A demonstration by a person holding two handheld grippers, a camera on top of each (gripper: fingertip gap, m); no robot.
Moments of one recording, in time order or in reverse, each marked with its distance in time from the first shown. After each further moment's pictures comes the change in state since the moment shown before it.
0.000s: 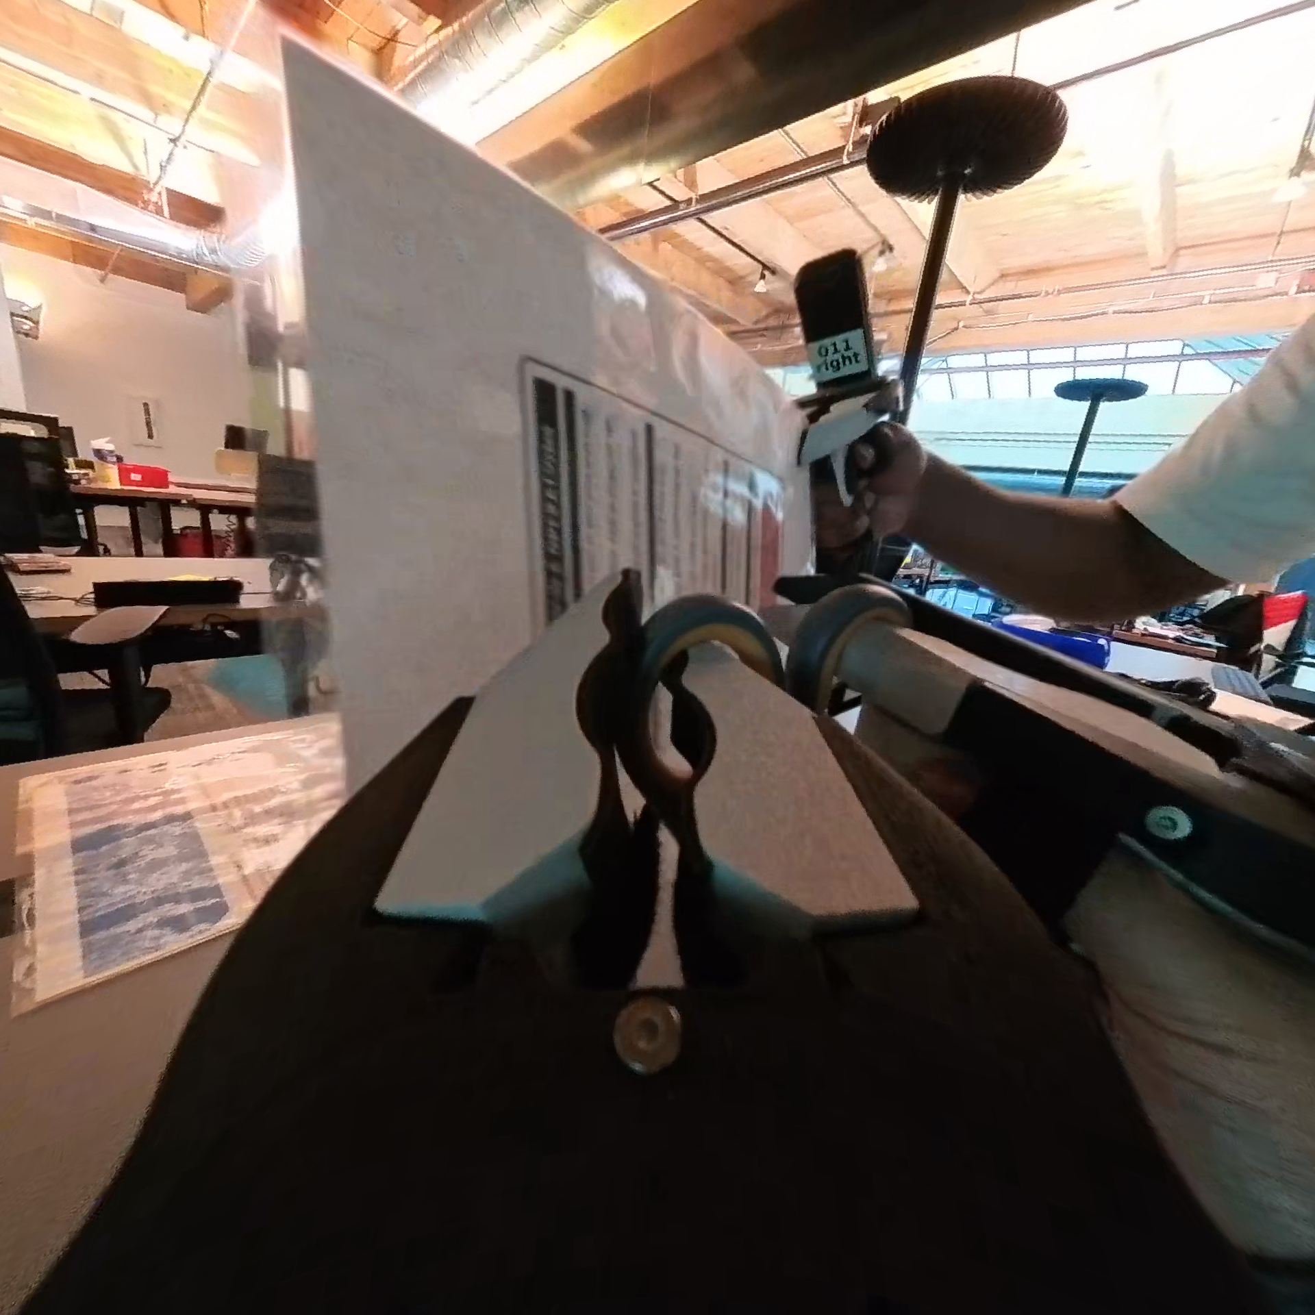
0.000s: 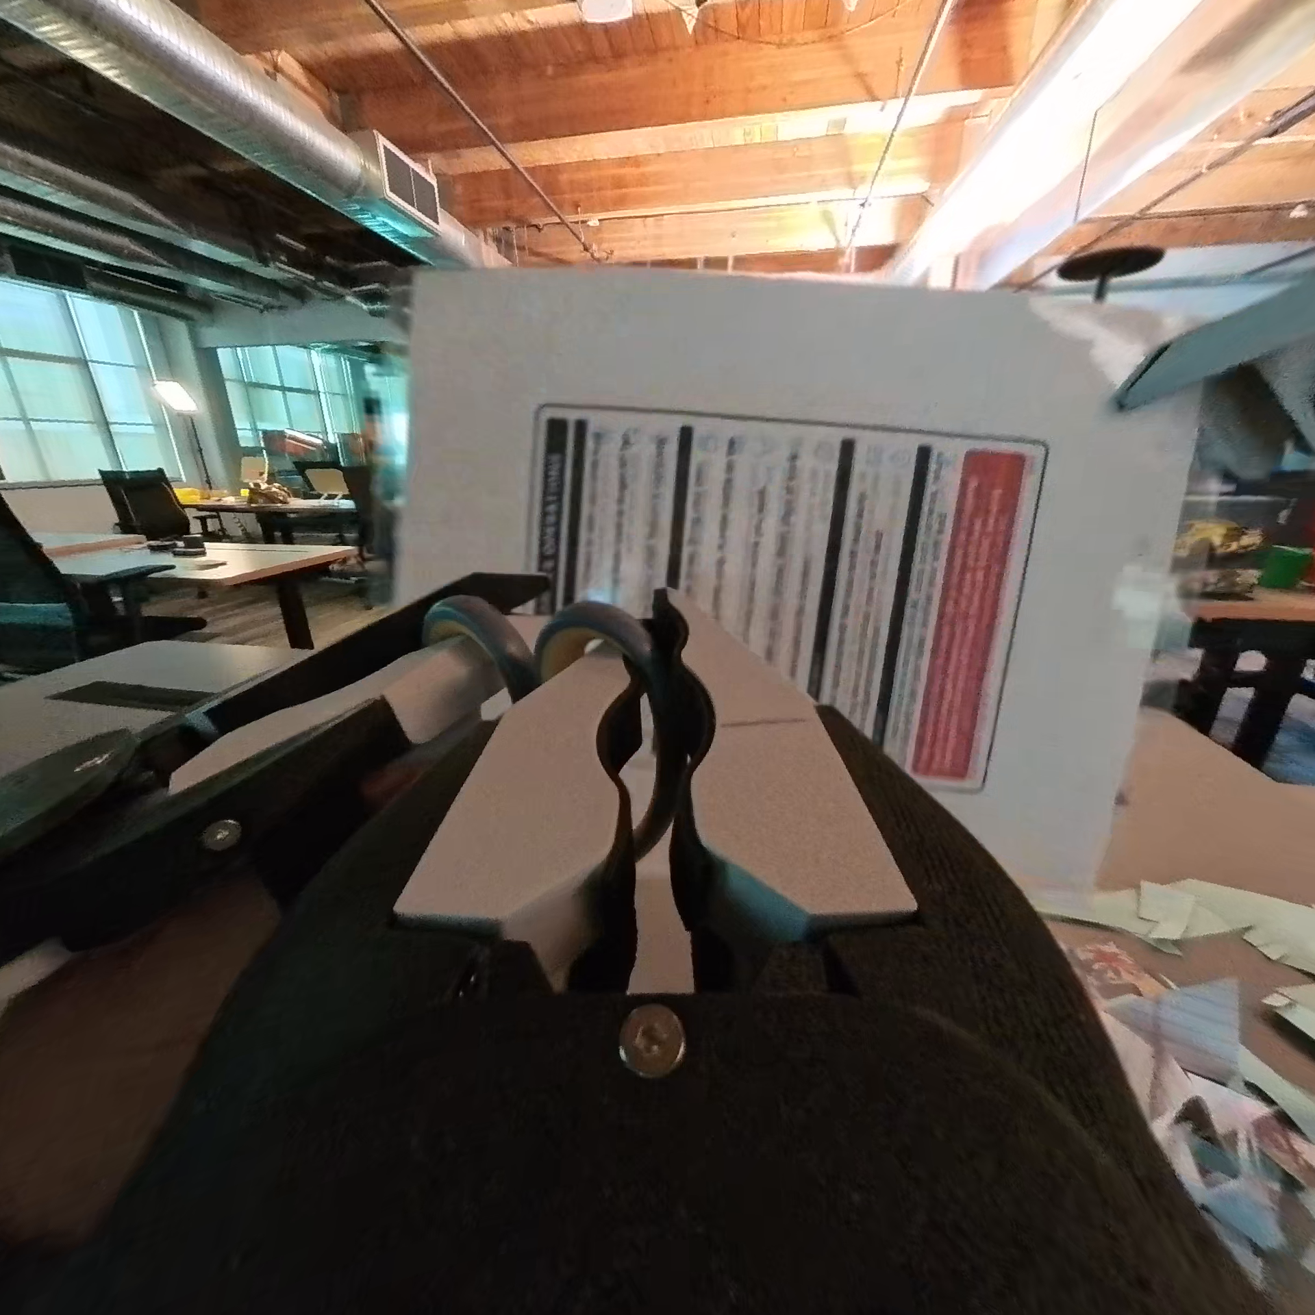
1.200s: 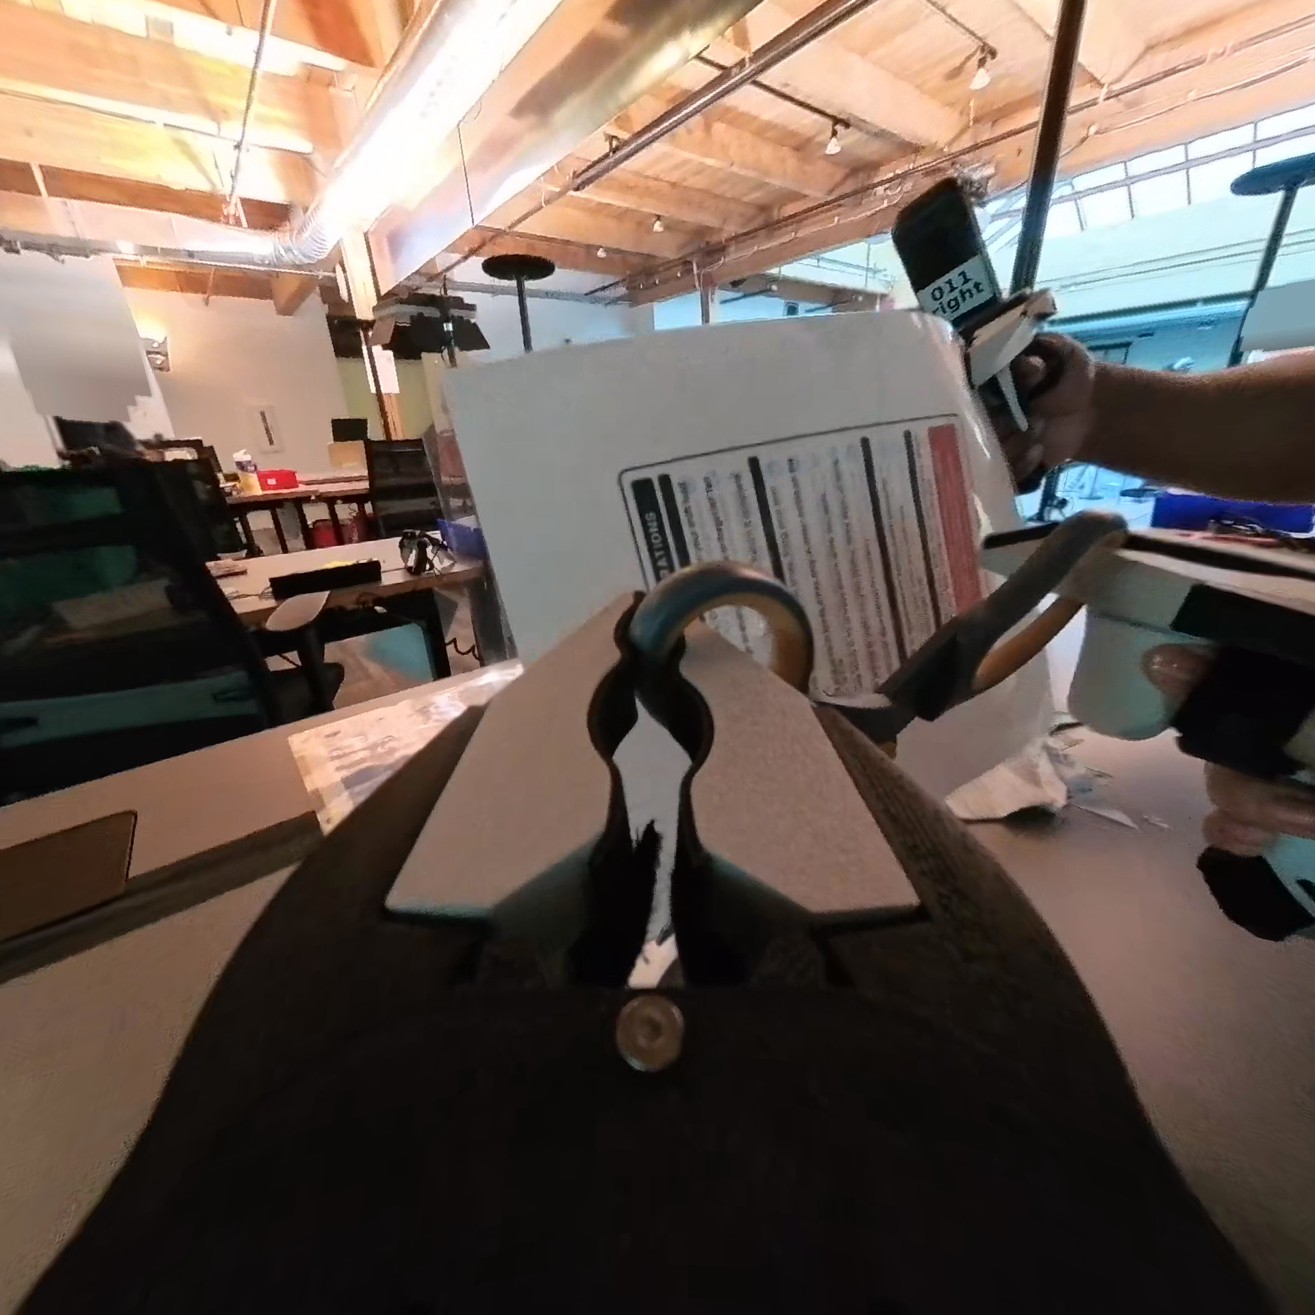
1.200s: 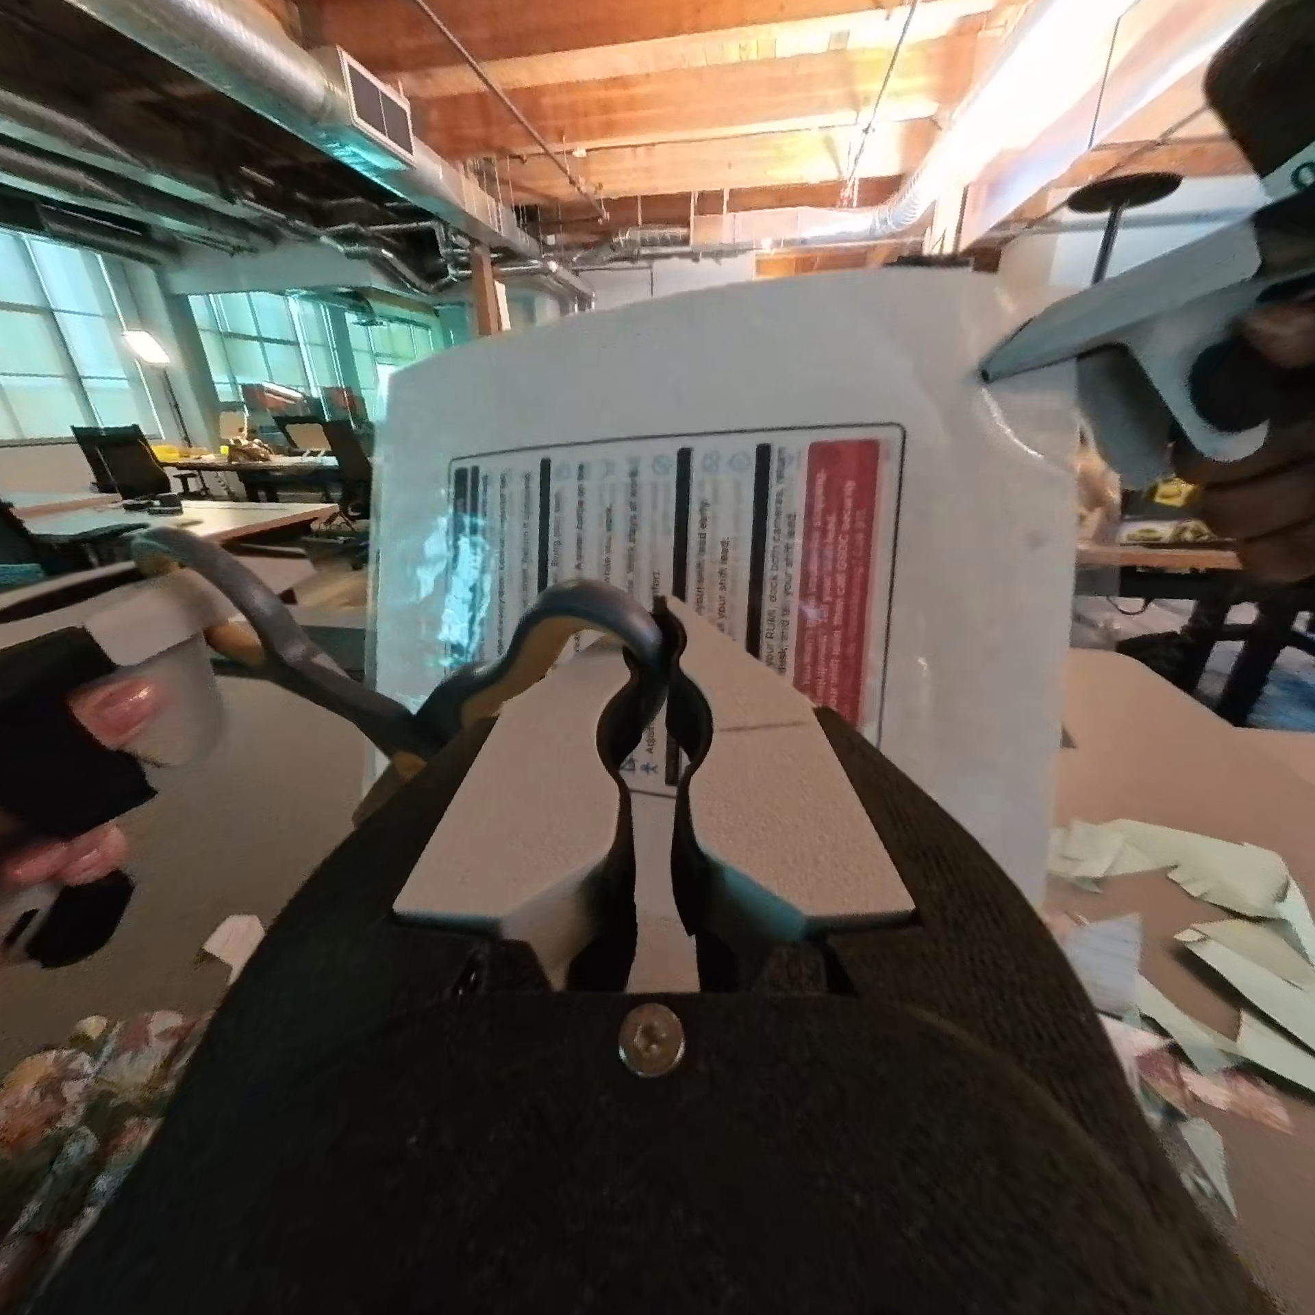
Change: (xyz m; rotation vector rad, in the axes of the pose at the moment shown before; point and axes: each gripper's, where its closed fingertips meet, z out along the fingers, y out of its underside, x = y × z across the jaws) left arm -0.064 0.010 -0.025 -0.116 -0.088 0.191; right arm 0.045 0.031 0.001 -0.077 0.006 0.008
